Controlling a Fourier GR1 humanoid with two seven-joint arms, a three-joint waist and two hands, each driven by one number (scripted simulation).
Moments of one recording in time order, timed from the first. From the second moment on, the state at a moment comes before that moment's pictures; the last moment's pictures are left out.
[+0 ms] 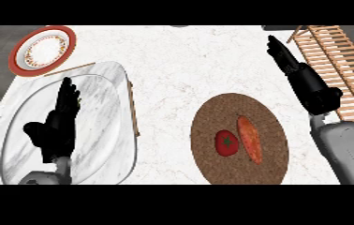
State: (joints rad) left arm -0.05 0.27 -0.15 -1.55 0.14 0.46 0.02; right arm -0.39 -0.48 0.20 -1.41 -0.14 0.02 -0.06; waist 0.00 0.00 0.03
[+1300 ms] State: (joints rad) left arm -0.23 0.38 -0.07 -1.49 0.29 0.16 0.17; right arm -0.51 -0.72 0.10 -1.22 -0.38 0.73 0.00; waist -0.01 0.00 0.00
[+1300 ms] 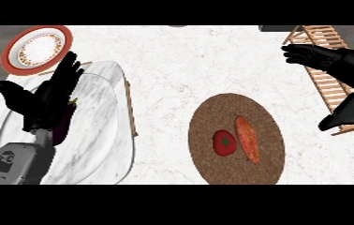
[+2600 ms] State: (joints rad) left arm -0.23 0.34 -0.03 -1.52 0.25 0.12 0.21; right arm -0.40 -0.63 0.48 -1.75 0.41 0.63 0.43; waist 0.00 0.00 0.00
